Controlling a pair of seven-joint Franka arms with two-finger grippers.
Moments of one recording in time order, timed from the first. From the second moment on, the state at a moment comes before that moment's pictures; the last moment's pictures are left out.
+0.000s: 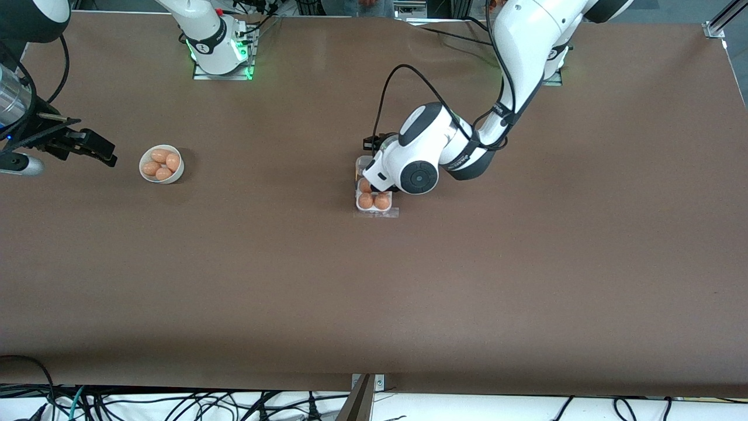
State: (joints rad) left arm -0.46 0.72 -0.31 -1.47 -0.44 1.75 -0.66; right arm 0.07 0.01 -0.05 -1.71 -0.03 1.74 0.15
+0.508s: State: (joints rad) left arm -0.48 0.75 -0.28 -1.46 -0.44 1.82 -0.73; right arm 0.07 0.01 -0.05 -1.71 -0.03 1.75 0.15
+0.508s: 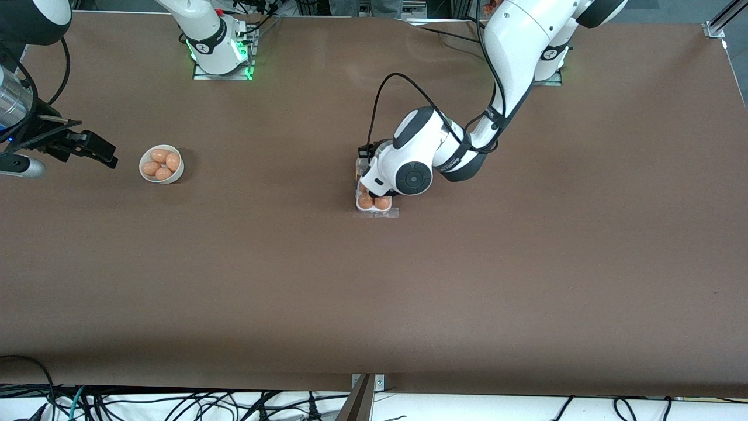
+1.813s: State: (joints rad) left arm -0.34 0.67 -0.17 -1.22 0.01 1.73 -0.64; right arm 0.07 0.01 -0.05 -1.71 -0.03 1.75 0.15
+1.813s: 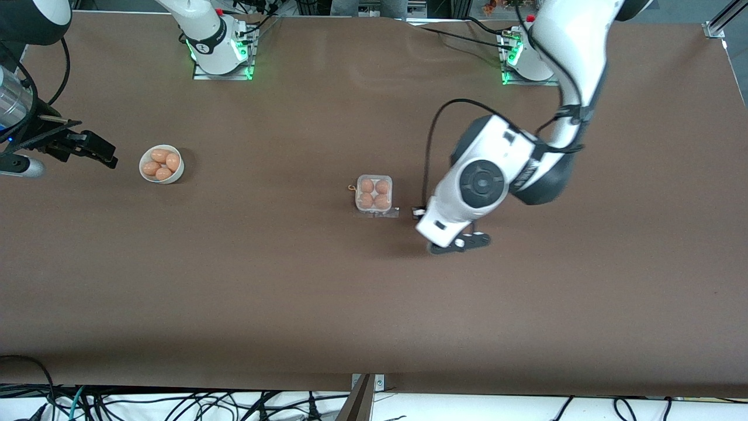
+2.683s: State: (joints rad) left arm -0.07 0.56 -0.17 -1.17 0.22 1.66 -0.25; right arm 0.07 0.01 -0.05 -1.71 -0.03 1.75 0.15
